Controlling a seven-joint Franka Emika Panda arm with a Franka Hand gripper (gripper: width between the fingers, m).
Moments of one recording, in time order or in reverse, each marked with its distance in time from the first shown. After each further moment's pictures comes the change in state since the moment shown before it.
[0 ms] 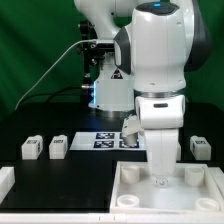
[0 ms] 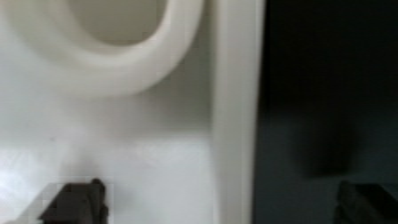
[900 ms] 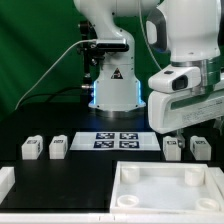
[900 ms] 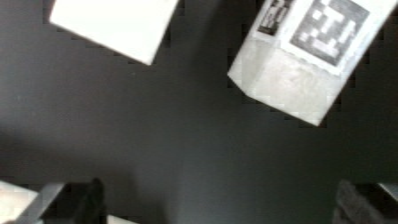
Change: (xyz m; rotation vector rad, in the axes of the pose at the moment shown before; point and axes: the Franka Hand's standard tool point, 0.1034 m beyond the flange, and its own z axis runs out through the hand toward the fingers) arm 0.077 -0.072 -0.024 0.031 0.077 1.047
